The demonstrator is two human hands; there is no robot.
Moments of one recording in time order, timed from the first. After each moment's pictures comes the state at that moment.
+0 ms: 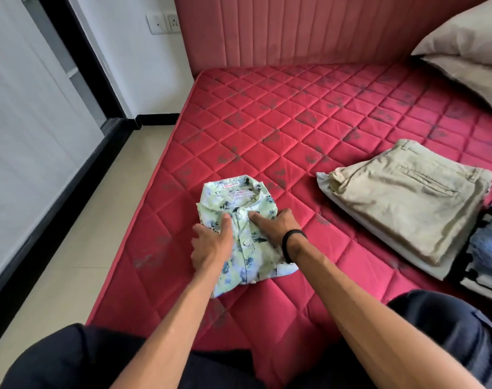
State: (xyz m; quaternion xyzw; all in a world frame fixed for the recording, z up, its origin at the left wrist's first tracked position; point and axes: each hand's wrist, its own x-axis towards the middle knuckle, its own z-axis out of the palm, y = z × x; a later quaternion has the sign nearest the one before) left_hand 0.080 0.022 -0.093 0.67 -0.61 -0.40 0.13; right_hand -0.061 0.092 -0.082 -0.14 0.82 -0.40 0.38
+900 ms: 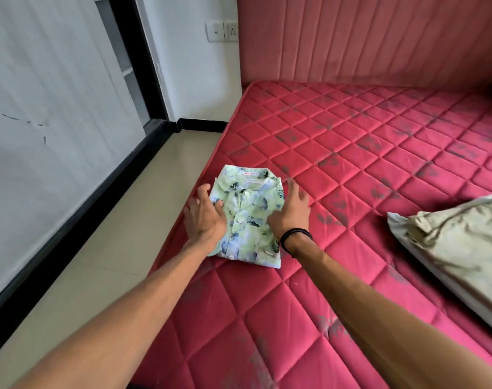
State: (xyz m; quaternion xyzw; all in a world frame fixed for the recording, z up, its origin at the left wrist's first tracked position) left_hand 0.107 -0.160 -0.121 0.57 -0.75 -0.22 0.25; right_hand -0.043 -0.061 -0.100 -0.32 0.82 -0.43 0.19
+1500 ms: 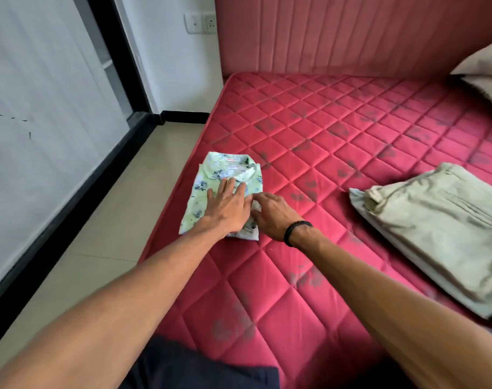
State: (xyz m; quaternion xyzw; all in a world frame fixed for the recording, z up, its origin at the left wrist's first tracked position) left_hand 0.068 -0.080 -0.076 0.37 -0.92 -0.10 0.03; right_hand -0.049 0.024 -0.076 -0.58 0.78 -0.17 0.15
